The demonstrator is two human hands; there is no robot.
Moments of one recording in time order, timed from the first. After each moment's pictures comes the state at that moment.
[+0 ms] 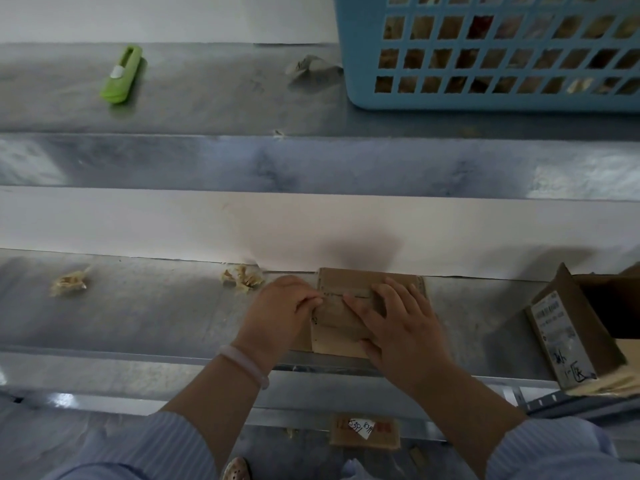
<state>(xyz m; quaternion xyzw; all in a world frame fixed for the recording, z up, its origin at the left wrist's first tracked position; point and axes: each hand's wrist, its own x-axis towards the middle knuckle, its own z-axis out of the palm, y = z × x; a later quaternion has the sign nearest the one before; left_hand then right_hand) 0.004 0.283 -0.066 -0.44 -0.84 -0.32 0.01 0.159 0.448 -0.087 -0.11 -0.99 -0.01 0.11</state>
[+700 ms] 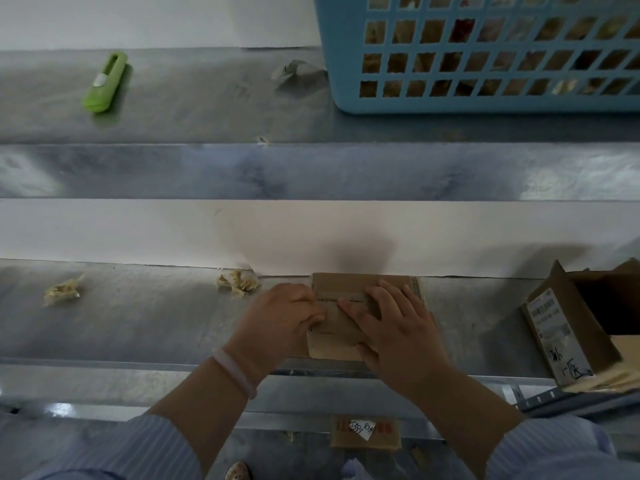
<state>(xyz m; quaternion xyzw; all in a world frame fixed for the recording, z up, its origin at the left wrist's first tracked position) 0.000 0.282 -0.065 -0.57 -0.79 -0.22 0.04 0.160 0.450 -0.089 -0.09 -0.99 -0.01 0.11</state>
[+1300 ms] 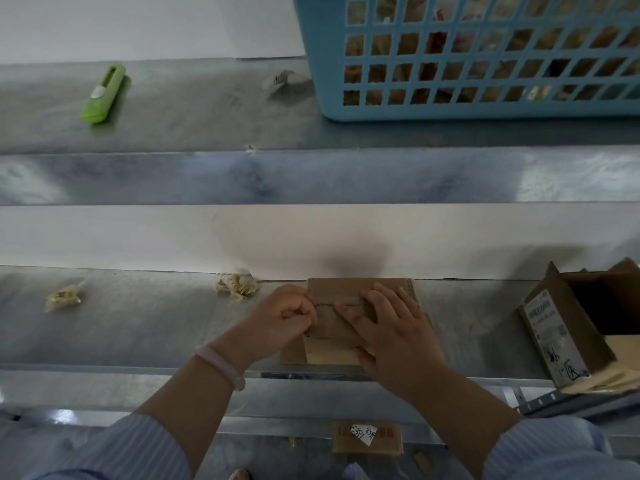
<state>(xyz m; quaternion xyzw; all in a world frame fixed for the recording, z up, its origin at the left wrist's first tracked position) 0.005 0.286 -0.047 -0.42 -0.78 -0.40 -0.24 0.161 0.451 -0.087 -0.08 -0.99 -0.01 0.10</state>
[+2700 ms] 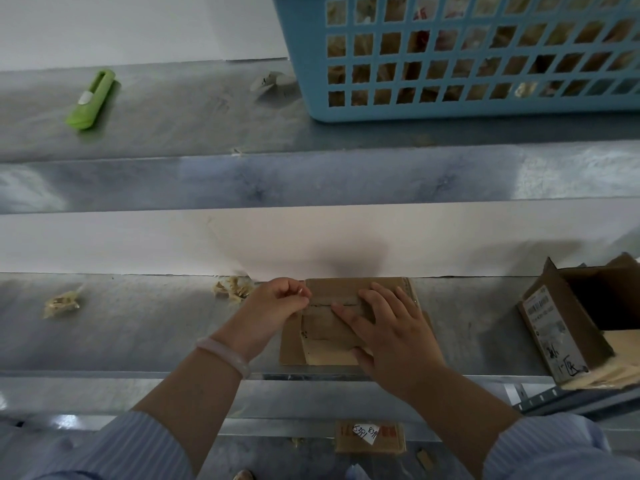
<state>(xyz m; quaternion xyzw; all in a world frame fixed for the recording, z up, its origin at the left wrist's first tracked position) 0.001 0.296 -0.041 -0.19 -0.77 -0.52 -0.31 0.162 0.451 -0.089 -0.08 -0.99 0.00 0.12</state>
